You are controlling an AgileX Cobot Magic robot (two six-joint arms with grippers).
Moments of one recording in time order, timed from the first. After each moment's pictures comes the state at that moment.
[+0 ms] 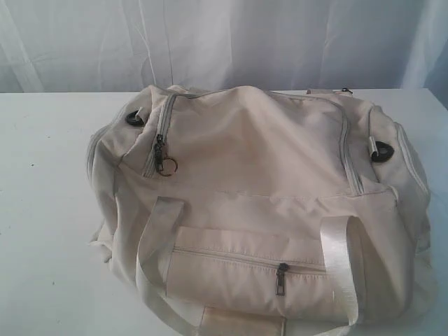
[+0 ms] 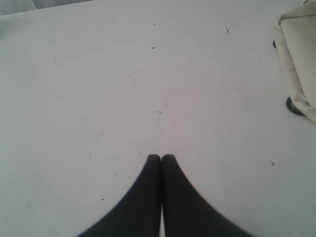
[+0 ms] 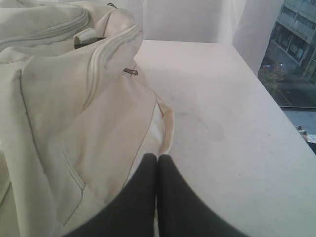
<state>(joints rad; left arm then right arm) 0.06 0.01 0.02 -0.06 0.42 0.19 0.14 0.00 0.00 -0.08 0.34 0.06</state>
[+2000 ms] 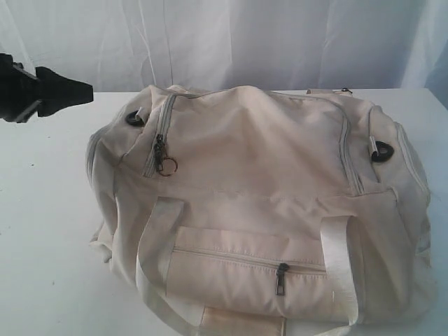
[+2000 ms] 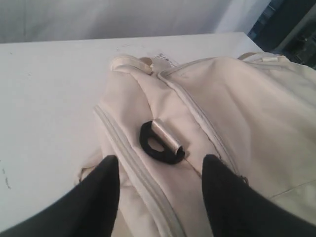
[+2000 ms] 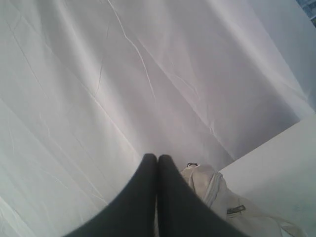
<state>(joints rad) 0.01 1.43 -0.90 1.65 -0.74 -1.70 0.14 0.00 0.00 0.03 -0.17 0.67</state>
